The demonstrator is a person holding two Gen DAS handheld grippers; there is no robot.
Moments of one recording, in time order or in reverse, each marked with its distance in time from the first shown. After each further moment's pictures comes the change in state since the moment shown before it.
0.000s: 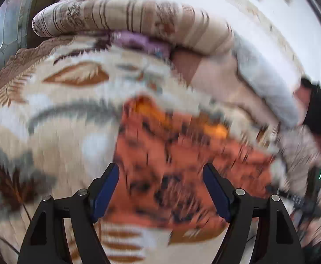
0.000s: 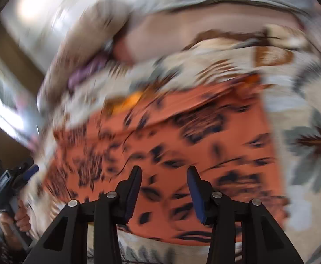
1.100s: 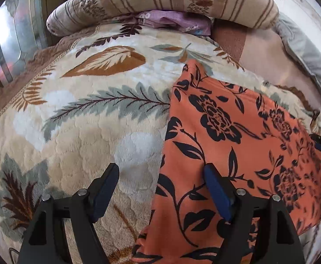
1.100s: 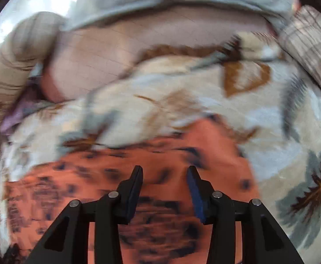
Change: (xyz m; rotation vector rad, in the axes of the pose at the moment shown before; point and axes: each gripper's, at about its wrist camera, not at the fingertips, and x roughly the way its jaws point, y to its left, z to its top) left arm 0.063 0.030 0.024 0.026 0.069 0.293; right arm 0.056 -0.054 0.102 0.186 -0.130 -0.288
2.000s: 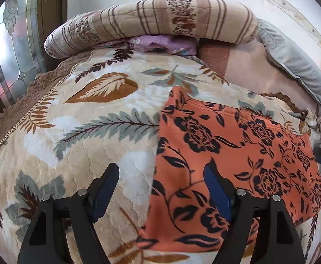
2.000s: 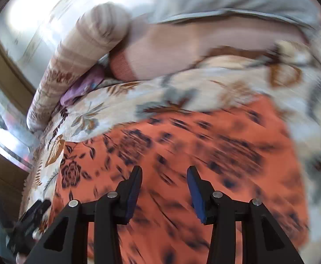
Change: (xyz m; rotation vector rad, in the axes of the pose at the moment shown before) left arm -0.042 -0.012 0.001 0.071 -0.112 -0.019; right arm -0.089 0.022 -0.030 -0.076 0.086 0.245
